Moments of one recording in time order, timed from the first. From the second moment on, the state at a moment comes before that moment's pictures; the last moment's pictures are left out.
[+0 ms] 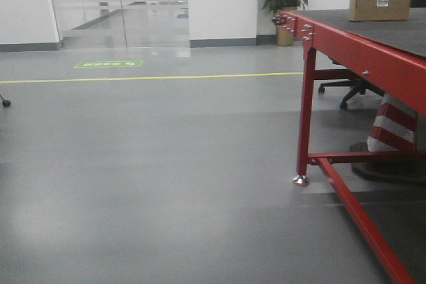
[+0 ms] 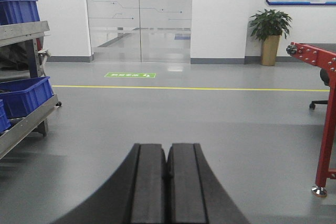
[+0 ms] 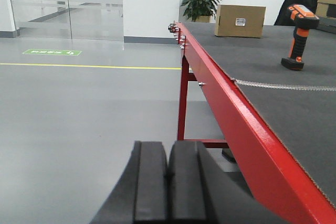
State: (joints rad) left arm 0.15 0.00 0.00 -0.01 0.02 0.04; right arm 0.01 0.00 0.00 0.10 0.10 -0.09
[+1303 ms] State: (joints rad) left arm 0.15 0.00 0.00 -0.01 0.02 0.04; right arm 0.01 0.00 0.00 0.10 0.10 -0.09
